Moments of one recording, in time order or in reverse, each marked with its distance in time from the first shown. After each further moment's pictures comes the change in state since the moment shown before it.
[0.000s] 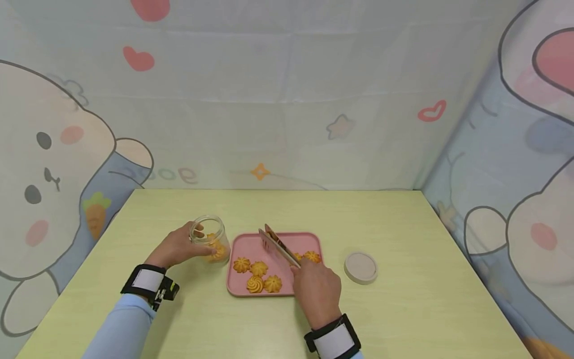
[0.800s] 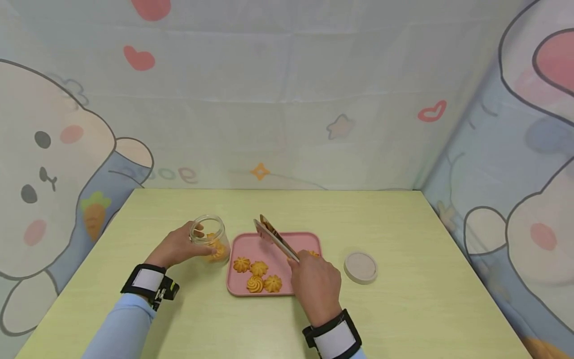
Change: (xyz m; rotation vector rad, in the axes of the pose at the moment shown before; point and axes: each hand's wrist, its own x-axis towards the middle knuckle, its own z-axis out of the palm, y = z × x) left_hand 0.002 0.001 0.002 0.004 -0.003 -0.005; right_hand 0.004 -0.009 -0.017 0.018 0.075 -0.047
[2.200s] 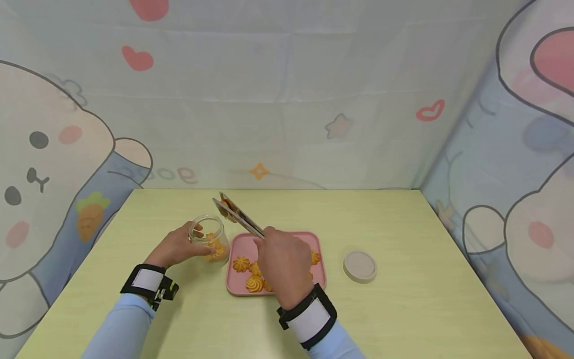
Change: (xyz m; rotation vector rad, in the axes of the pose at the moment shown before) left_hand 0.003 -0.003 0.001 0.009 0.001 0.004; right_hand 0.029 -0.063 -0.032 -0.041 0.121 -0.228
